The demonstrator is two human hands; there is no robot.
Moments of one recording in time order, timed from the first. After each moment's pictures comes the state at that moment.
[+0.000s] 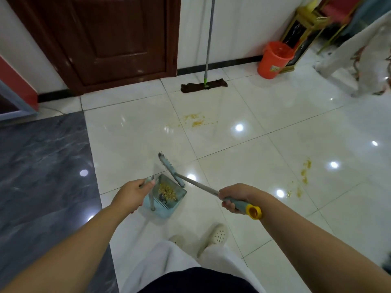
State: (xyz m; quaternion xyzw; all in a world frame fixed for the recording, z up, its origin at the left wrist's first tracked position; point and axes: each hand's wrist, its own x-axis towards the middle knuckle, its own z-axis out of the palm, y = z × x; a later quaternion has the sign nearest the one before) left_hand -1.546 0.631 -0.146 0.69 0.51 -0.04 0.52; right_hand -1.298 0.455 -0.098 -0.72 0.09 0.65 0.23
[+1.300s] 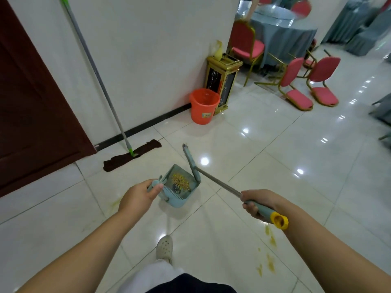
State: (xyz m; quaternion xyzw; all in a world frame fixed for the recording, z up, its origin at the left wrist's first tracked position) left_hand -0.846 0.694 -0.088 0.84 0.36 0.02 0.41; right_hand -0.670 0.417 -0.033 -0.68 0.18 0.50 0.51
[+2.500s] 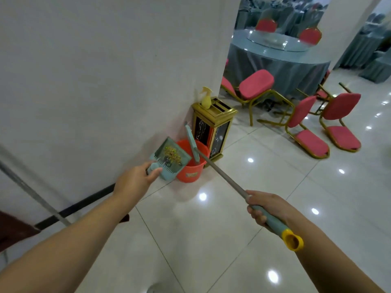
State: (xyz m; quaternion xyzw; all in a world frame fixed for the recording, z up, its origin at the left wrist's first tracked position) left_hand -0.162 0.884 -0.006 0.90 0.34 0.09 0.25; right_hand -0.022 0.581 0.034 -0.68 0.08 0.45 0.57
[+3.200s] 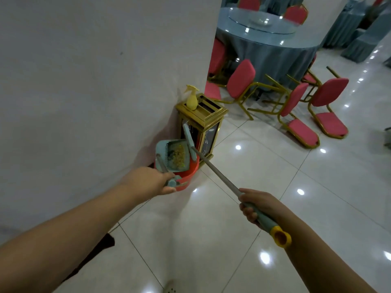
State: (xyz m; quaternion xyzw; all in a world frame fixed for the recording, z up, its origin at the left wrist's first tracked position) left_hand 0.060 0.976 -0.007 0.99 -0.02 -0.10 -0.04; right_hand 0.152 0.689 0.012 -0.66 0.14 0.45 0.59
